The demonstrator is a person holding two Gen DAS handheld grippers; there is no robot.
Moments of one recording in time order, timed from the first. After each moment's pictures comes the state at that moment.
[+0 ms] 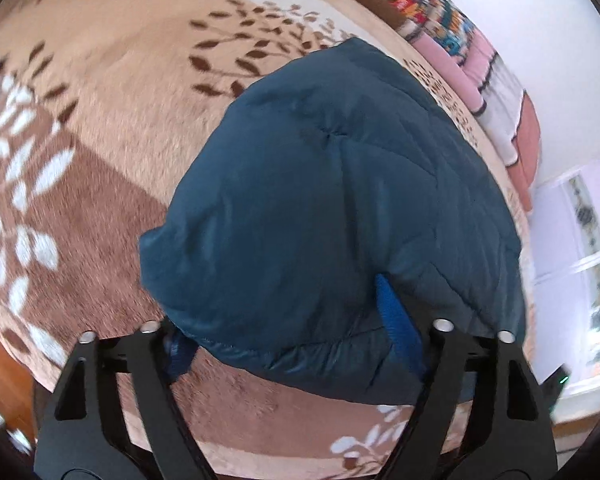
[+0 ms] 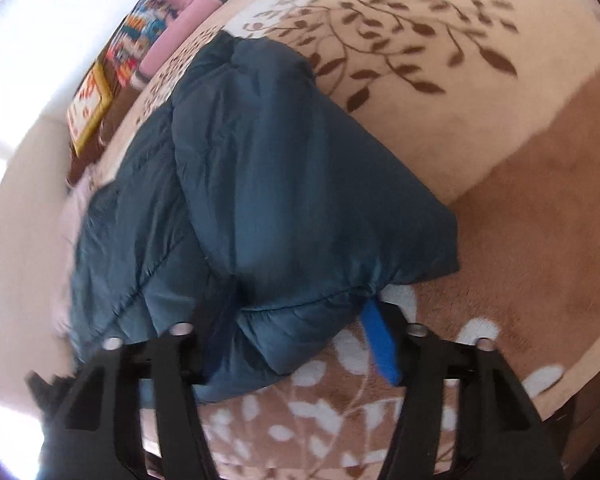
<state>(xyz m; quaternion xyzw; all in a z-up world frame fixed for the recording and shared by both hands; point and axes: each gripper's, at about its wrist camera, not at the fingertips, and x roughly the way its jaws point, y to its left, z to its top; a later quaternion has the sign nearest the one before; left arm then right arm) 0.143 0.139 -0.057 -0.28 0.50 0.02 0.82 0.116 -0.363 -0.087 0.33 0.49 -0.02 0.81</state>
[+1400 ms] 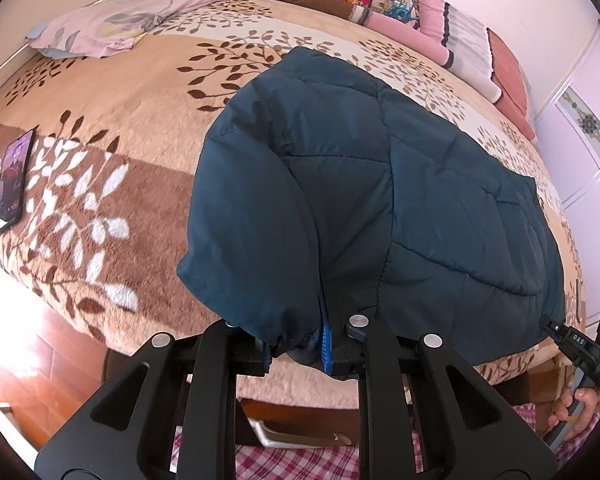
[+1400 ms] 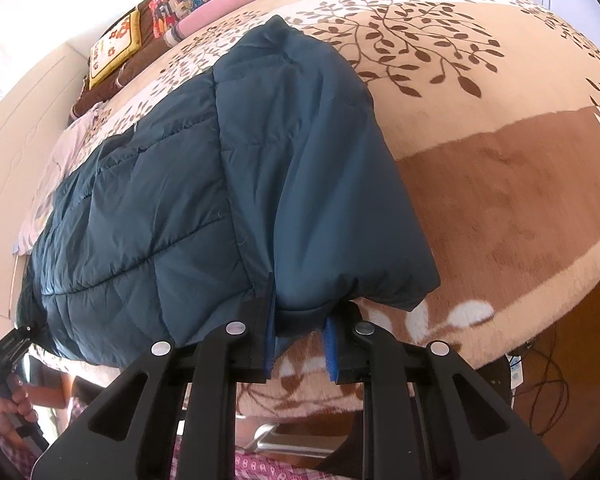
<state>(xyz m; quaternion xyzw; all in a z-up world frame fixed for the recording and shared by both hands) 0.058 0.114 -0.013 -0.15 0.49 0.01 0.86 0.049 -0.340 -0.066 0.21 0.50 0.00 0.84</state>
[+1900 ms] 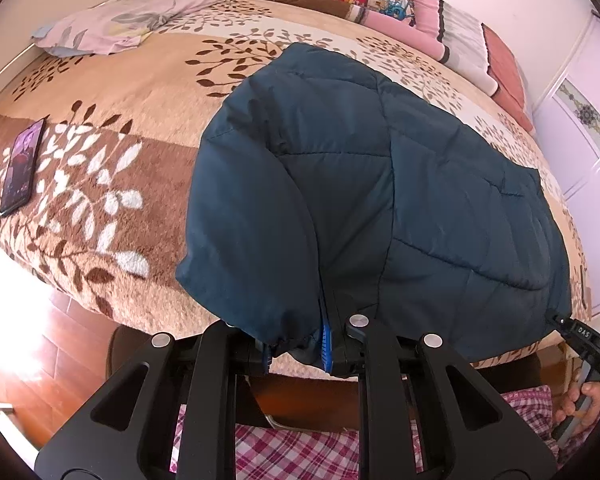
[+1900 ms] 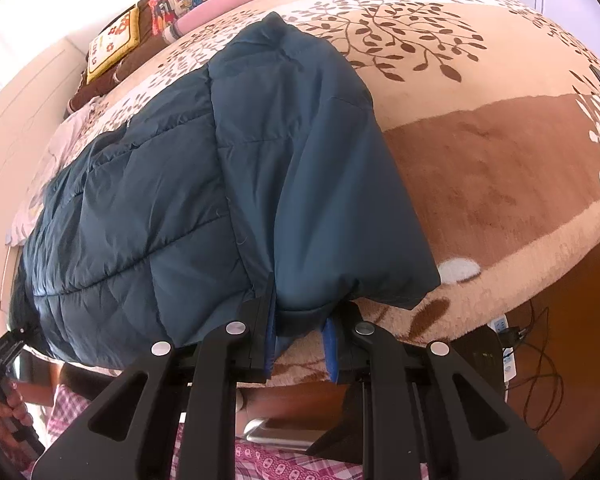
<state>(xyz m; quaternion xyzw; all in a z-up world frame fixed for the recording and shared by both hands) 0.025 0.113 -0.021 -0.14 0.48 0.01 0.86 0.018 -0.333 -0.075 0.19 0.49 -0.02 0.85</state>
